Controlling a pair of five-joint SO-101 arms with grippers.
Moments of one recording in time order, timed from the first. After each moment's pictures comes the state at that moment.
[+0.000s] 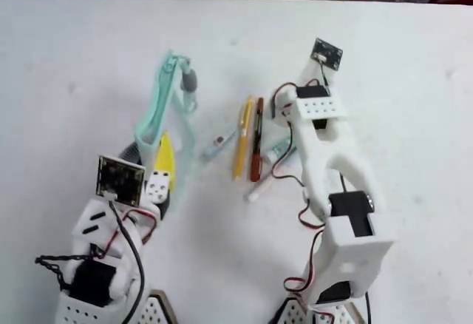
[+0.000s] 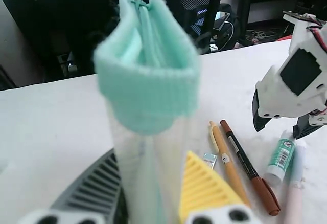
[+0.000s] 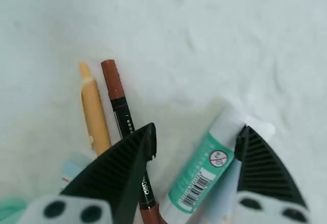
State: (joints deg) left arm 9.9 -104.7 85.7 41.2 -1.6; right arm -9.2 16.1 8.4 52.0 -28.0
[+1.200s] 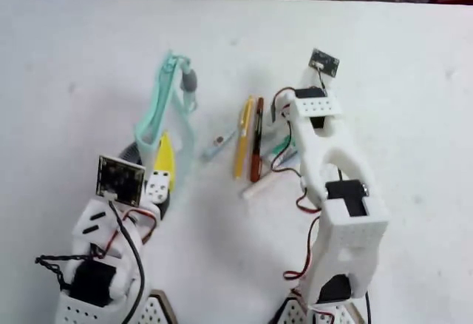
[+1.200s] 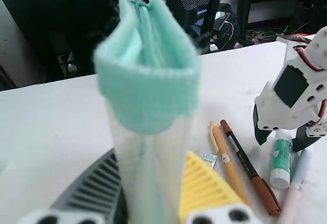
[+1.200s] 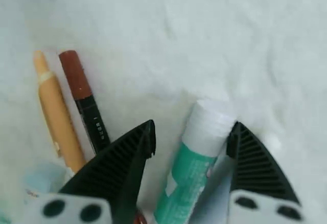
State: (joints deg) left arm 9.9 -104.7 85.7 41.2 -1.6; right arm -8.2 24.9 3.9 54.6 -27.8
